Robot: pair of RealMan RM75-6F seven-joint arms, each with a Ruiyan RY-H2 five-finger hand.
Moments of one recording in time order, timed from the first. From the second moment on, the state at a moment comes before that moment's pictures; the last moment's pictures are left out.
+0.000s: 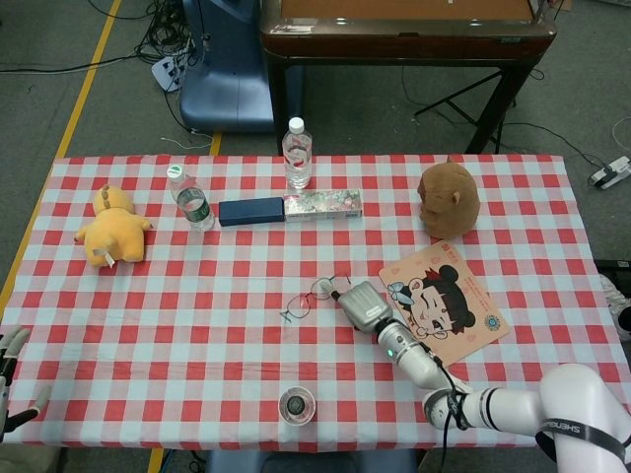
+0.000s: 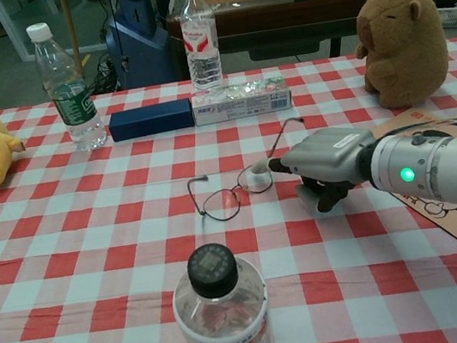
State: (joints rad) left arm 0.07 -1.13 0.01 -1.58 1.50 1.57 -0.02; right arm 0.85 -1.68 0.05 -1.35 -0.99 0.80 -0.58
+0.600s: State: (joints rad) left arm 0.07 -1.13 0.01 -1.58 1.49 1.57 -0.01; right arm 0.82 -1.63 0.05 -1.32 -1.09 0.83 -0.48
